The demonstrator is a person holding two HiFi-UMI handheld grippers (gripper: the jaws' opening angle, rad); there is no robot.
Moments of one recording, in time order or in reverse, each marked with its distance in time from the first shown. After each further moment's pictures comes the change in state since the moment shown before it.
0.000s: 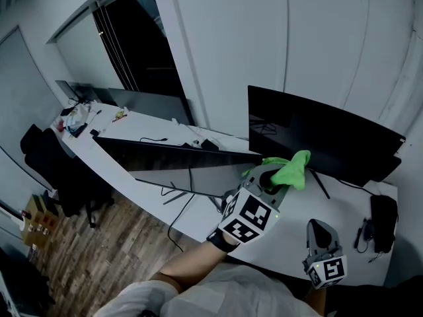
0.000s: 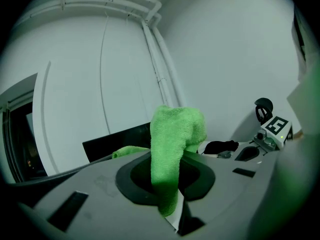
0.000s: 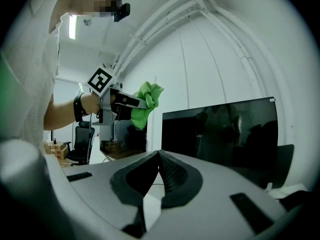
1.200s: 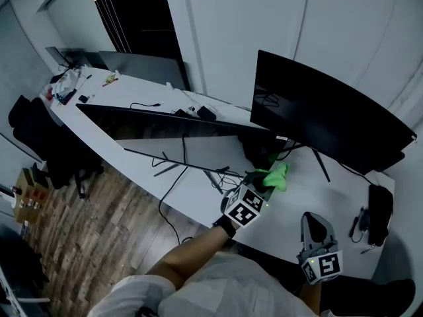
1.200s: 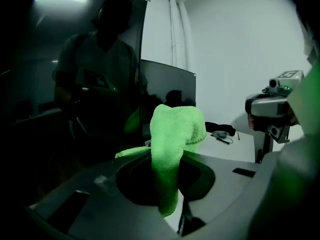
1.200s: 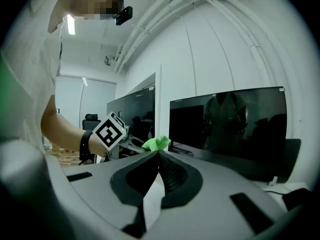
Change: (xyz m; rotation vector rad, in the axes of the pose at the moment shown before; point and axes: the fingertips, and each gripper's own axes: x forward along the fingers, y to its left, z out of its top) left arm 0.046 -0.040 -0.210 -0.261 0.220 -0.053; right arm 0.007 0.022 -0.031 -0.009 0.117 0.067
